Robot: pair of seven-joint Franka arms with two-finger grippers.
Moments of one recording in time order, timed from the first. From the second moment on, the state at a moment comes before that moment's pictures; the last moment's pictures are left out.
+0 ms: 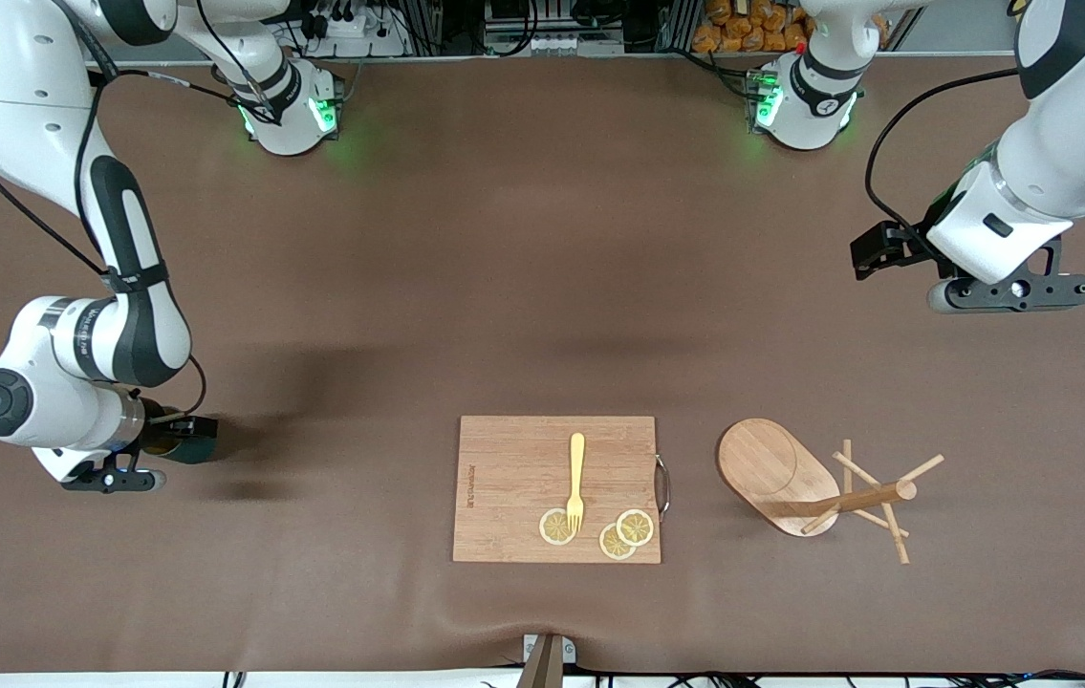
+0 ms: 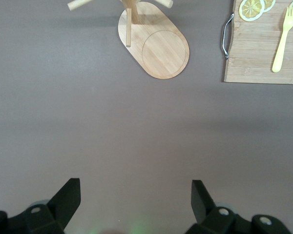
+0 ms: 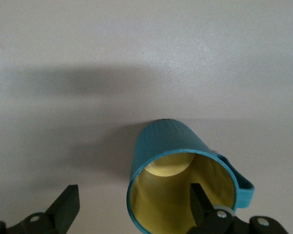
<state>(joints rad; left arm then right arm) 0.16 0.11 -0.41 -1.51 0.03 1.53 -0.27 0.06 0.64 -0.15 -1.61 0.05 2.13 -0.08</state>
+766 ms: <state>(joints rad) 0.16 0.12 -0.41 -1.51 0.03 1.53 -0.27 0.07 0.64 -0.15 -1.61 0.05 2.13 -0.20</state>
